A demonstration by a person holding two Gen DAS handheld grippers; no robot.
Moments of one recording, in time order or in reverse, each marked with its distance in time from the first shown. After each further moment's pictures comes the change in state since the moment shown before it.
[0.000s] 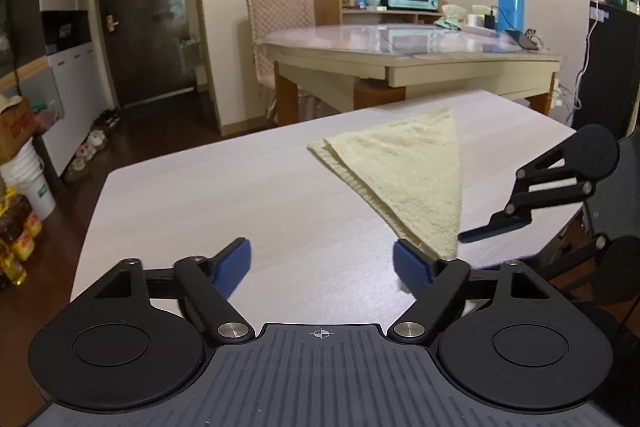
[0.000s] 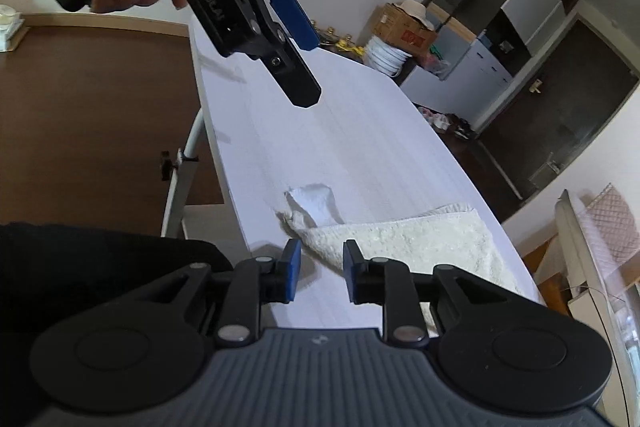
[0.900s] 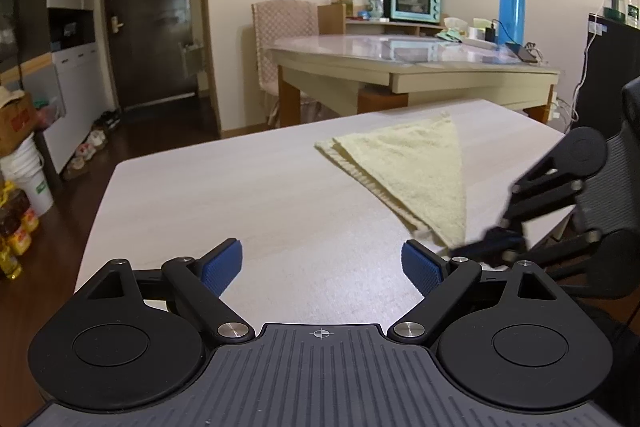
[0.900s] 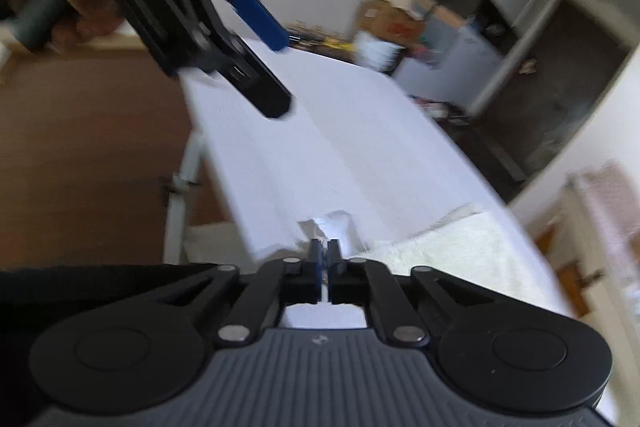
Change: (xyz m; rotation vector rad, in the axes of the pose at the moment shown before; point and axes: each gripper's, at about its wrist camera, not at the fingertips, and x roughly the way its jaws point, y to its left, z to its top) left arm -0.015 0.011 -0.016 -0.029 -0.028 -0.002; right arm -0.002 0.003 0.005 0.102 0.001 0.117
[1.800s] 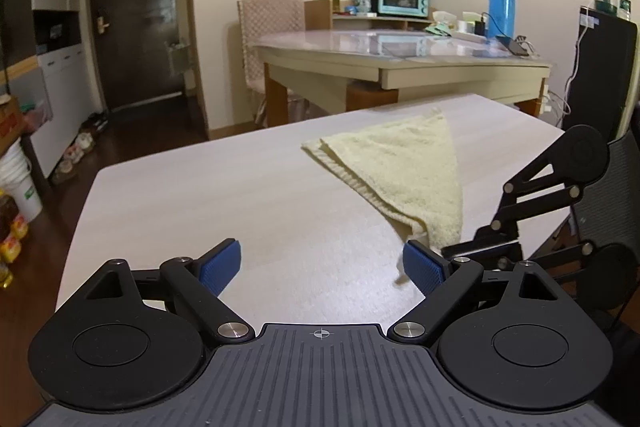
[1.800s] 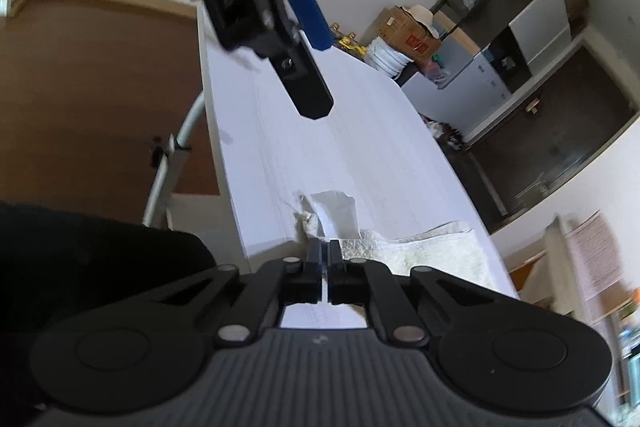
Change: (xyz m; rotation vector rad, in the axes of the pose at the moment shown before) left arm 0.022 0.002 0.009 0.038 0.009 -0.041; right arm 0.042 0.000 -0.005 -0.161 0.014 -0.125
